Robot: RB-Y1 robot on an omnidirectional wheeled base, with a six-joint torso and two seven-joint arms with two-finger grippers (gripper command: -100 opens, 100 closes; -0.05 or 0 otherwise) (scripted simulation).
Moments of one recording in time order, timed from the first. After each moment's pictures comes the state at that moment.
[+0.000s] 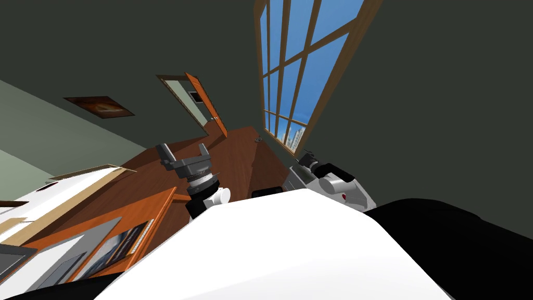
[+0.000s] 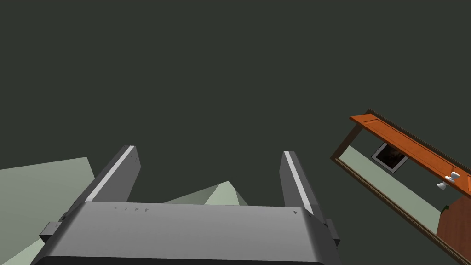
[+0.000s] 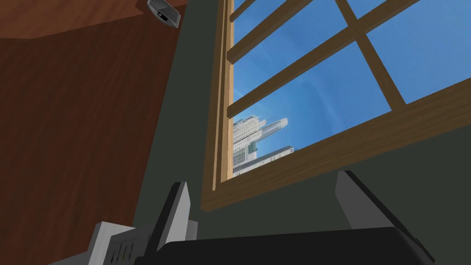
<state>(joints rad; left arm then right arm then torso) 0.52 -0.04 -0.03 -2.36 0.11 -0.57 0.12 0.60 -0.40 -0.20 -2.41 -0.50 0.62 -0.67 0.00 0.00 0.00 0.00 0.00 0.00</state>
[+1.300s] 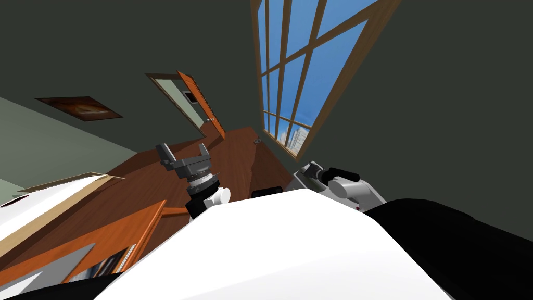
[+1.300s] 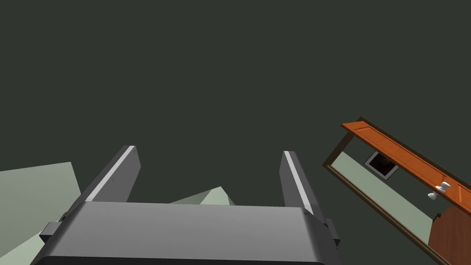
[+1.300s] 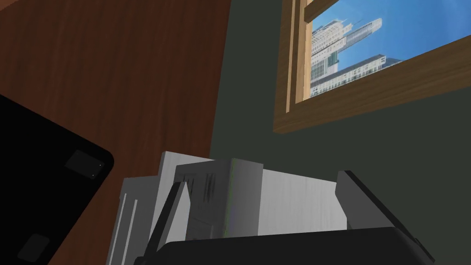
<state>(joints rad) 0.52 -0.04 -0.03 -2.36 0.11 -0.57 0.12 0.70 -0.45 -0.30 -2.38 -0.64 0.96 -0.77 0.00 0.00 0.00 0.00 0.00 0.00</state>
